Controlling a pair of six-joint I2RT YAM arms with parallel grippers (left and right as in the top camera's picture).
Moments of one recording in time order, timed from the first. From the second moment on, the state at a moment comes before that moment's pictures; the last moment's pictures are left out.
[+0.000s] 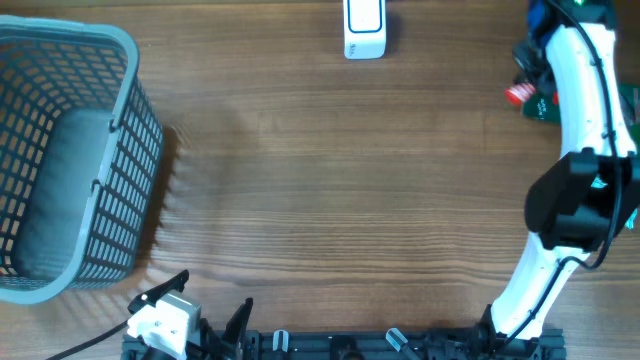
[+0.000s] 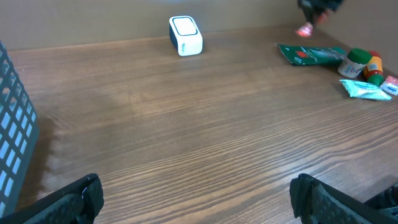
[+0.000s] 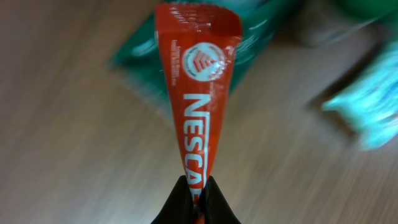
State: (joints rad) left arm 0.09 0.09 0.95 -1.29 0.50 0.09; right arm -0.12 2.15 2.04 -1.24 0.46 0.98
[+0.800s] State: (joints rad) left arm 0.09 0.09 0.95 -1.29 0.50 0.09; right arm -0.25 1.88 1.99 -1.31 0.12 0.59
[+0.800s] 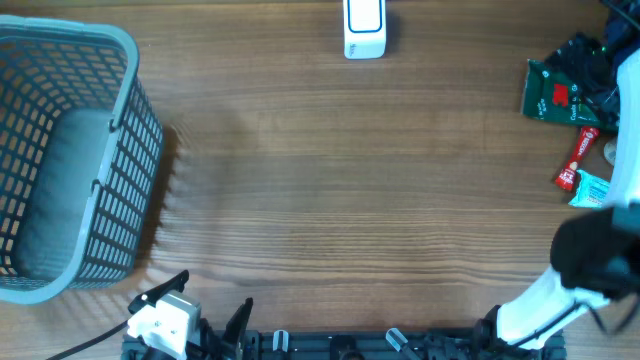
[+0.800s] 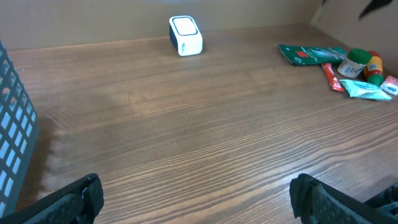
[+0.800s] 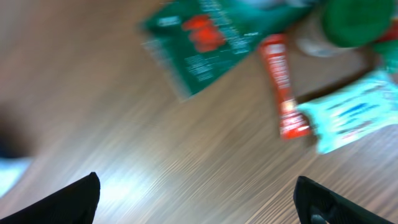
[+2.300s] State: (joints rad) left arm 0.09 0.09 0.95 -1.29 0.50 0.09; right arm 0.04 0.48 0.84 -0.32 -0.47 -0.12
